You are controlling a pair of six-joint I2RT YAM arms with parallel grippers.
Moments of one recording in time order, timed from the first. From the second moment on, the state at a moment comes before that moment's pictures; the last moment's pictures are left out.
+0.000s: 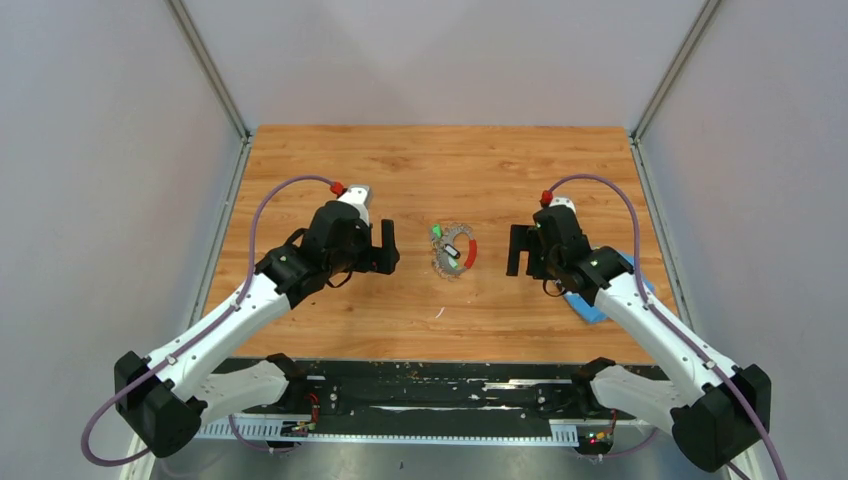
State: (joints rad) left arm -0.64 1.04 0.91 -0.53 -0.13 -0.41; right arm 0.50 1.04 0.85 -0.67 0.21 0.44
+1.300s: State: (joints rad) left arm -0.64 1.36 0.88 -0.29 -0.09 -0.48; right arm 0.64 1.94 1.32 -0.47 0.30 0.45
